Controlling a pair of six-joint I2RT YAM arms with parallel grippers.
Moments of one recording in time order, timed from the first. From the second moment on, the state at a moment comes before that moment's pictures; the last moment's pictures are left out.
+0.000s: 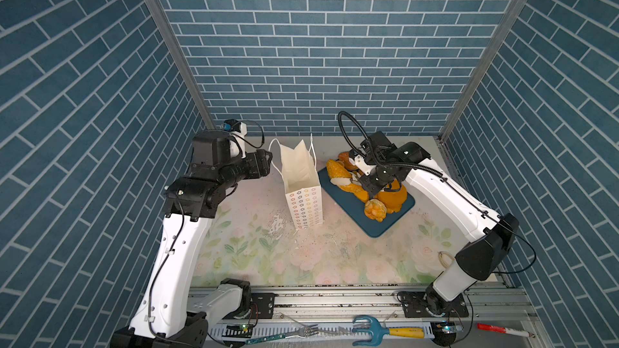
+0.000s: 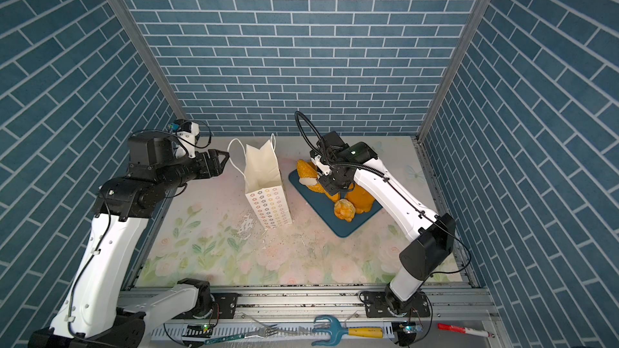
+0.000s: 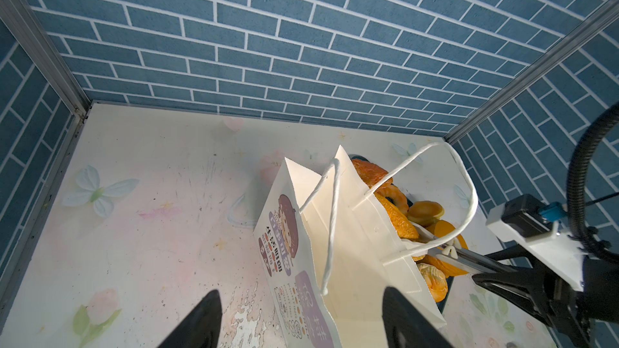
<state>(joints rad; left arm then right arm) -0.17 1.11 1.53 -0.94 0.16 -0.27 0.70 1.63 1.75 -1.26 0.08 -0.11</state>
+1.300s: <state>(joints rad) -0.18 1.30 1.64 -0.95 0.17 -0.26 0.88 1.78 2.62 -1.40 0.05 0.10</state>
